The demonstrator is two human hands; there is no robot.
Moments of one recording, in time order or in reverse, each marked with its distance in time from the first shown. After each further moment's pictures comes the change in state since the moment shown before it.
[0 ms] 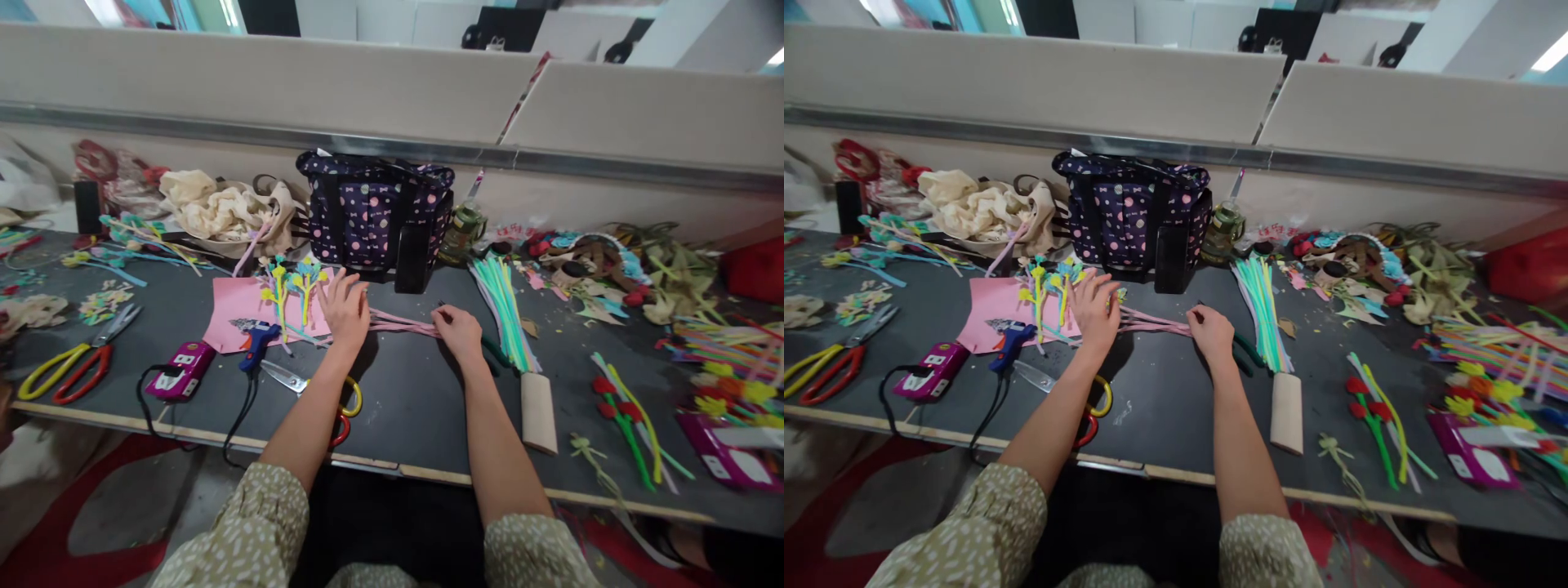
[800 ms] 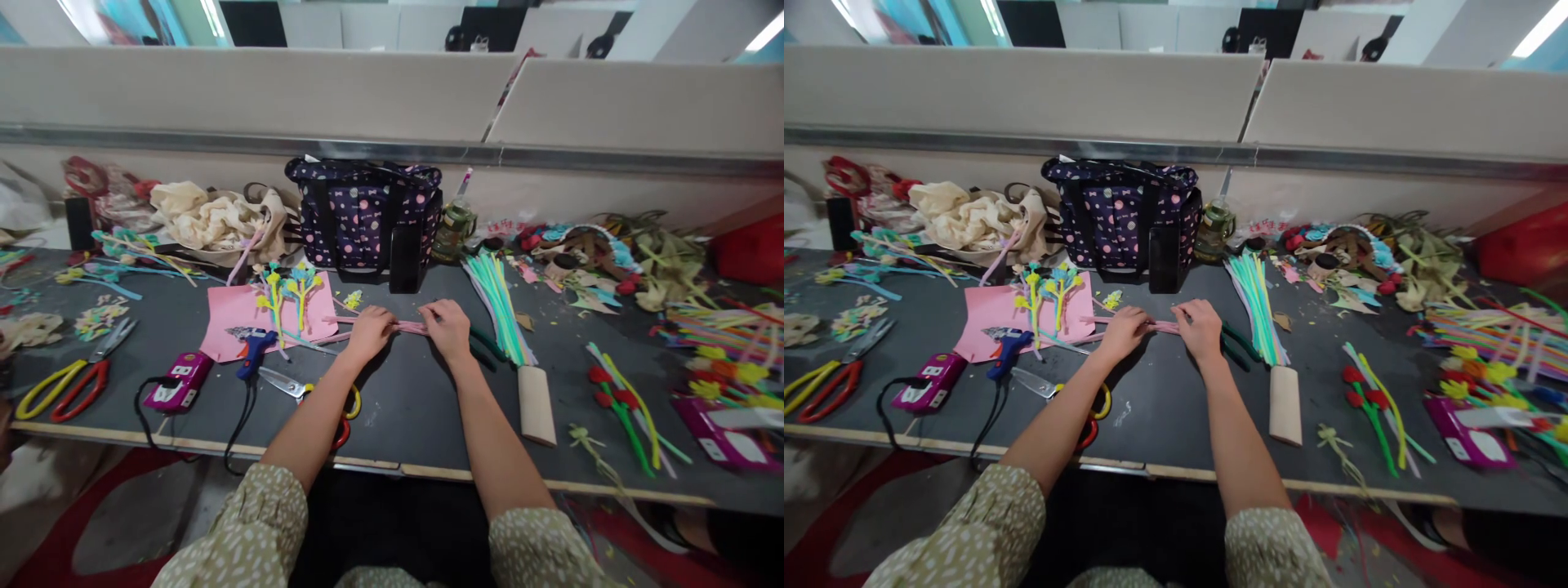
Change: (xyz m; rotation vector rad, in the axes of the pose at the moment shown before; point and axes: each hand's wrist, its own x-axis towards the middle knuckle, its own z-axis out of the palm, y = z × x) left_hand -0.018 0.002 0.035 -0.175 -0.663 0.286; right_hand -0.006 -0.013 0.004 0.227 0.197 -0.305
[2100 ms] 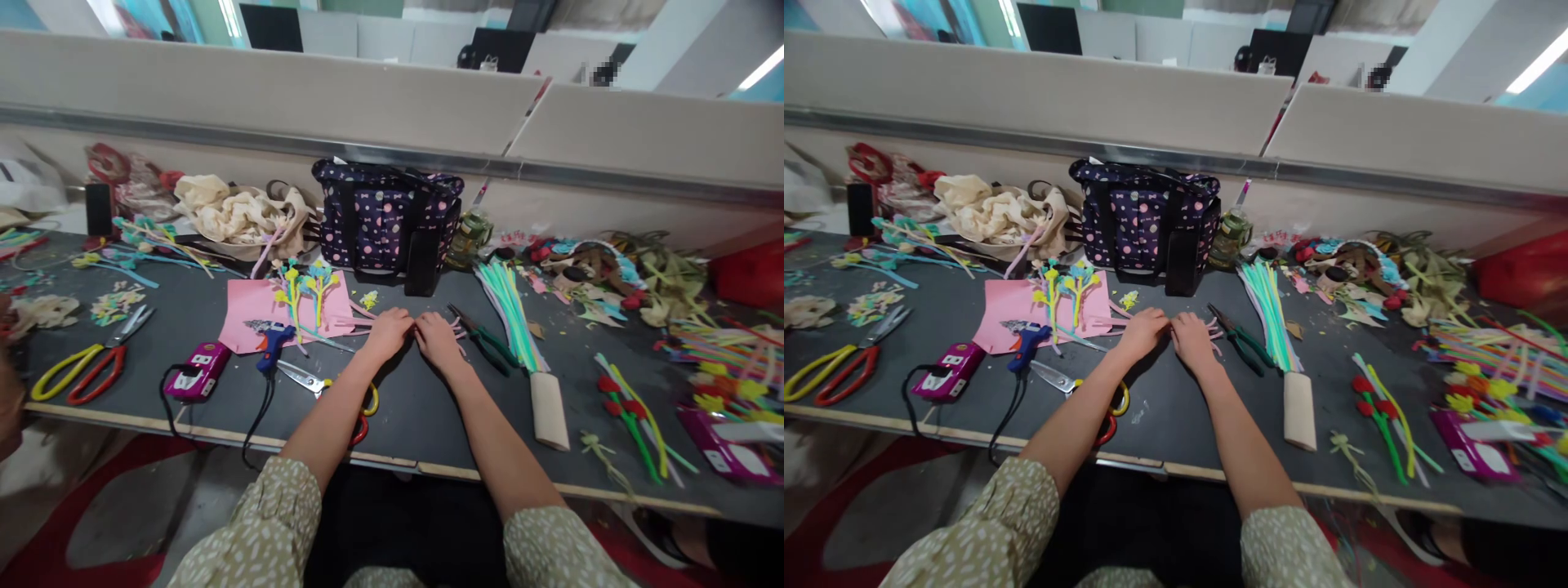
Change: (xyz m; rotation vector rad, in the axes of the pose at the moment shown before) left_hand -0.003 0.001 0.001 0.154 -0.021 0.071; right_hand -0.012 -0.015 0.039 -0.409 -0.395 -0.277
